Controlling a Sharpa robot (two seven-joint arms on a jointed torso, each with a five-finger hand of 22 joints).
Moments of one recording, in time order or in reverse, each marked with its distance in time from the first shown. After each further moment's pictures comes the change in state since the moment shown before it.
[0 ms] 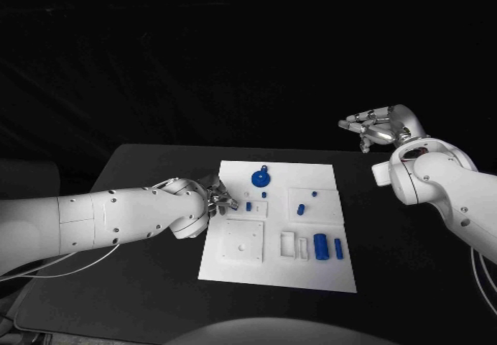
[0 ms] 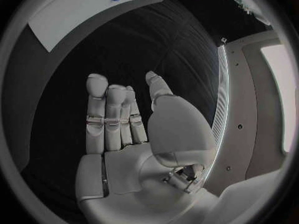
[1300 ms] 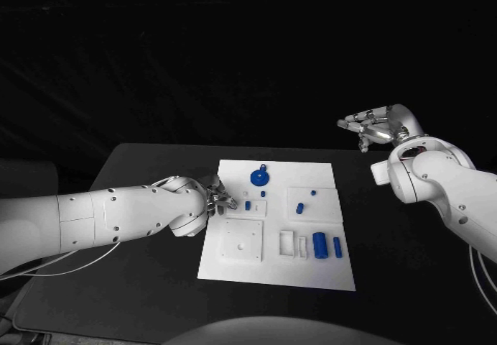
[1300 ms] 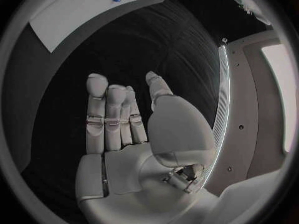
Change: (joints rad) left arm 0.002 0.007 0.002 -0.012 -0.007 0.047 -0.008; left_hand -0.027 0.031 -0.002 -0.015 -0.011 0.000 0.000 0.025 -0.012 0.000 0.000 0.014 0.058 0.003 0.001 0.016 0.011 0.000 0.000 0.007 0.000 0.009; right arm 0.000 0.001 0.000 -0.007 0.002 0.009 -0.006; right_hand 0.000 0.000 0.000 0.005 0.009 0.000 0.000 0.000 0.000 0.000 0.000 0.000 -0.001 0.000 0.000 0.000 -0.001 0.000 0.000 0.000 -0.005 0.000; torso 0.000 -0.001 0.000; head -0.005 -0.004
